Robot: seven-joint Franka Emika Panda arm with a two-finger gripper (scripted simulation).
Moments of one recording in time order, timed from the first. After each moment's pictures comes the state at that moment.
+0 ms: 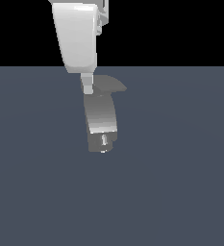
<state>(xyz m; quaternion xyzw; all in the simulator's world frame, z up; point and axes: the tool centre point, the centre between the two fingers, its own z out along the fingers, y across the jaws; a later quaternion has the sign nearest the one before) -0.135 0.048 0.249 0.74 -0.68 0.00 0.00</state>
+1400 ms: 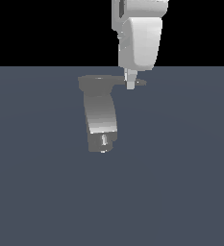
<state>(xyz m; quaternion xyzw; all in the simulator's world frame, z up) -0.085 -0.044 0.249 0.73 -0.68 0.00 0.00</state>
